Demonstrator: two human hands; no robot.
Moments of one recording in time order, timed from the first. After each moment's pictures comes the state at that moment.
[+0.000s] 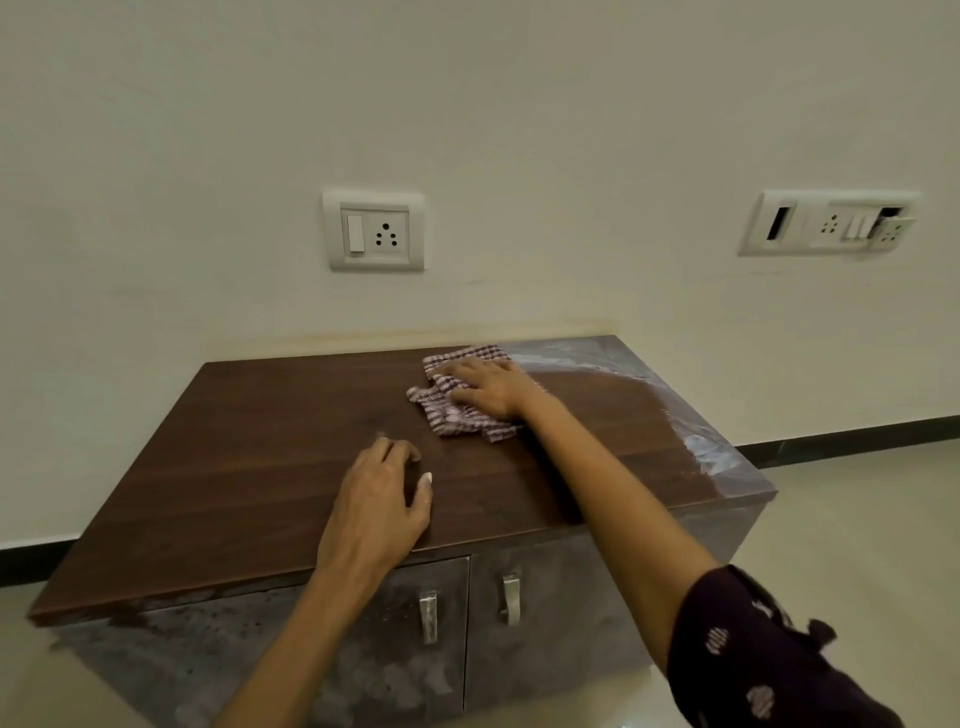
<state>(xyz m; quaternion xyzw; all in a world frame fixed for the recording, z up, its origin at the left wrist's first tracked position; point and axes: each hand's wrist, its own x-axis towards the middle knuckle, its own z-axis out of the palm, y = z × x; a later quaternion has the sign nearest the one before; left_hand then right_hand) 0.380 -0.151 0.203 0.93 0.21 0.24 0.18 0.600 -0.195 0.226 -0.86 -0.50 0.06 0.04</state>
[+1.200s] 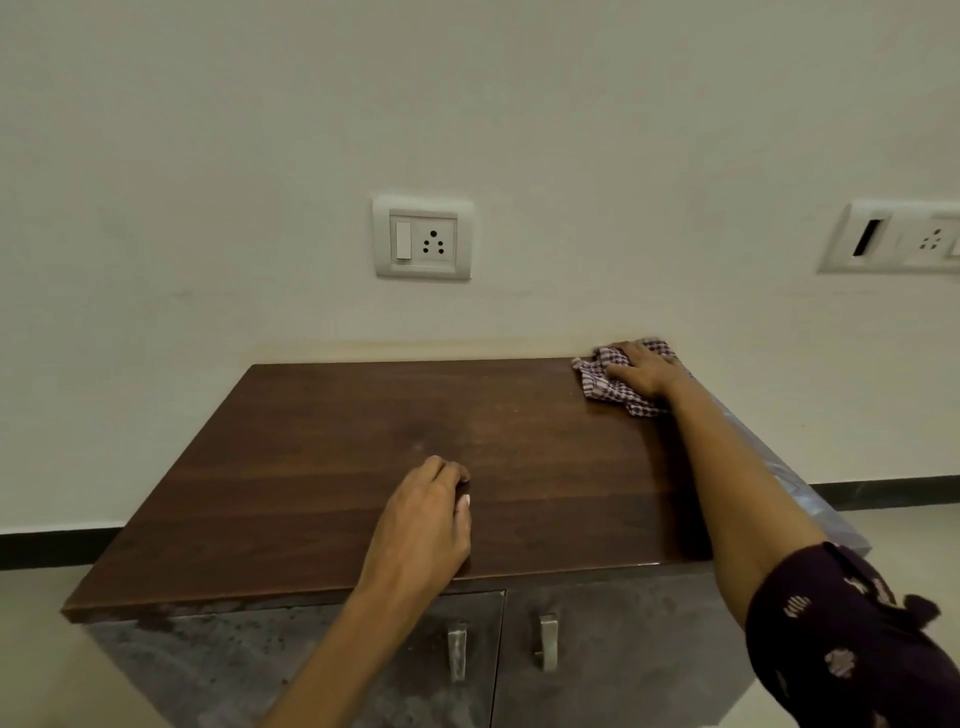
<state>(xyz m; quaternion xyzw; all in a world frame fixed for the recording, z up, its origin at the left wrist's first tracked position) 0.386 -0.159 0.205 0.94 0.19 0.23 0.17 0.736 -0.260 0.220 -0.95 -0.31 0.03 0.10</state>
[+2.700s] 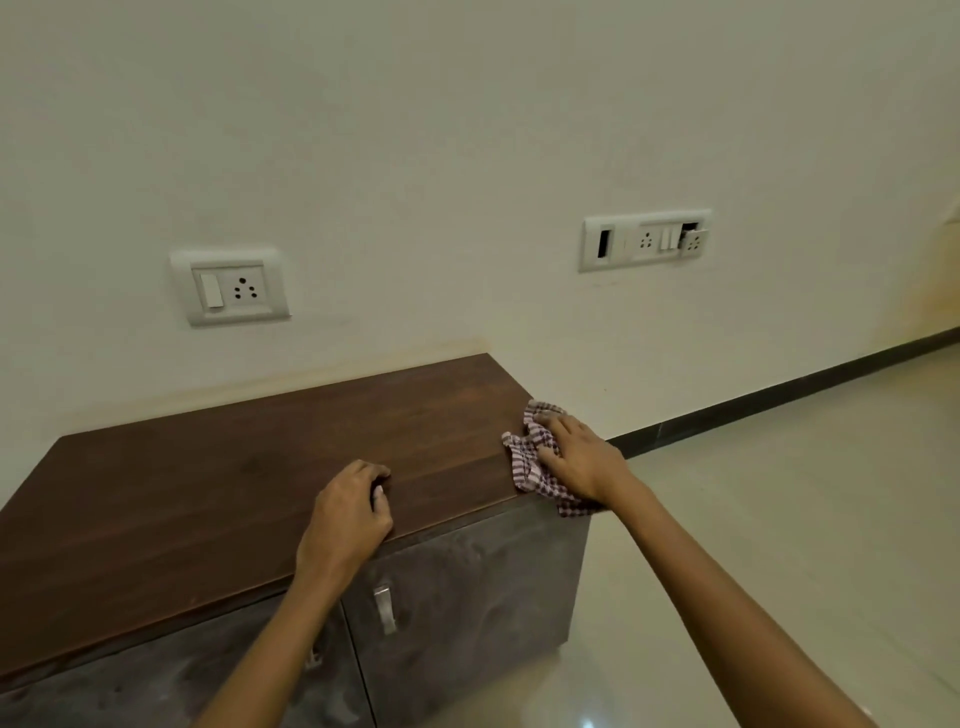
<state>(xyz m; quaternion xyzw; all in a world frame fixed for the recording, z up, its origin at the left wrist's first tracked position) 0.435 -0.225 0.209 0.94 0.16 0.23 0.20 0.600 -0.450 0.208 -0.95 -0.29 -0.01 0.14</state>
